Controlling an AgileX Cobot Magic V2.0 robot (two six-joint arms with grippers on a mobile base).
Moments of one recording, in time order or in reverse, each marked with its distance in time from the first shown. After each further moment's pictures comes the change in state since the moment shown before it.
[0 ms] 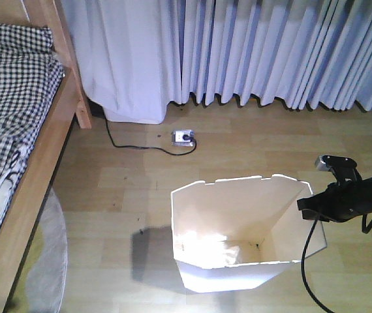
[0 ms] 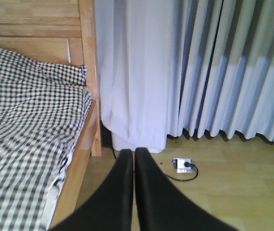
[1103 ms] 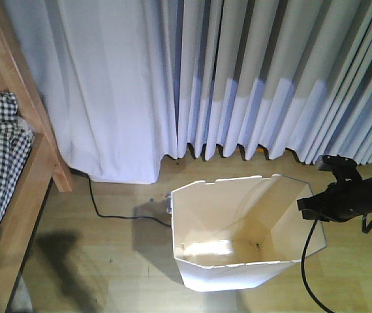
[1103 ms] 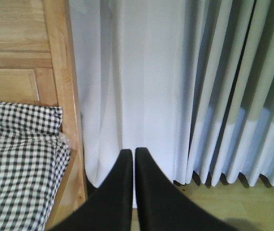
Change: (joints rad) left arm 0.000 0.000 0.000 0.000 0.000 0.000; right arm 0.000 0.000 0.000 0.000 0.000 0.000
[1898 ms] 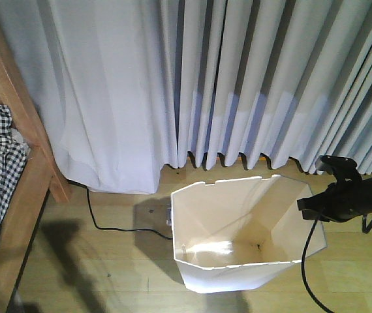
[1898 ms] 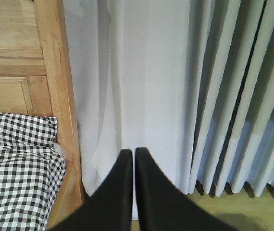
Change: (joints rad) left arm 0.000 0.000 0.000 0.000 0.000 0.000; right arm 0.000 0.000 0.000 0.000 -0.002 0.000
